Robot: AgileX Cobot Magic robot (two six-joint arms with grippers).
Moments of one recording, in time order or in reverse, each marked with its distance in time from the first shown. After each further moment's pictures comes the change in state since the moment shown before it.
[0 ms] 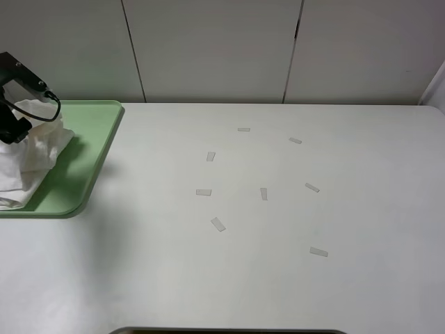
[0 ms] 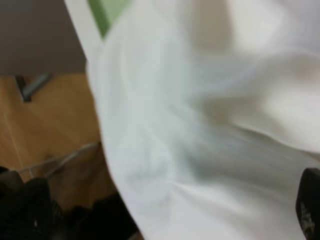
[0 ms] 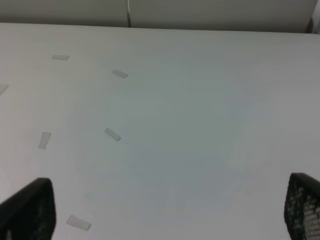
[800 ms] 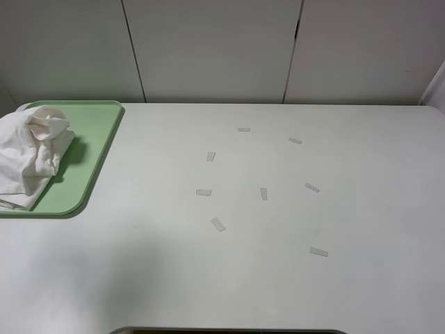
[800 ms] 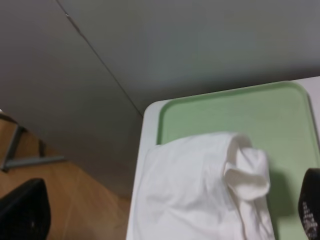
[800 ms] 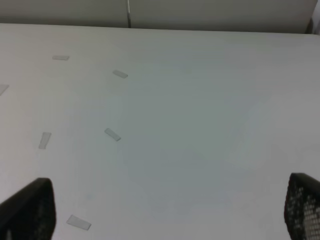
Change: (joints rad) left arm -0.117 -0.781 0.159 -0.262 0.039 -0.207; right arm 0.000 0.000 0.000 0.000 0.000 0.000
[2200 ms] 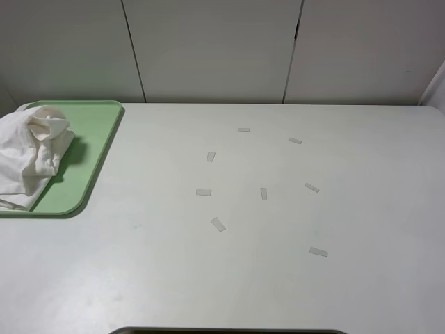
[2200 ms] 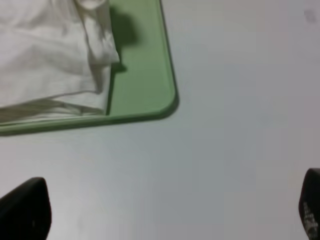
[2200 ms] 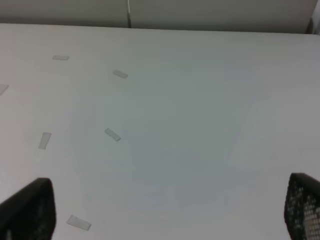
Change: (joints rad) left arm -0.125 -1.071 0.437 -0.518 0.637 0.206; right arm 0.000 0.000 0.000 0.000 0.000 0.000
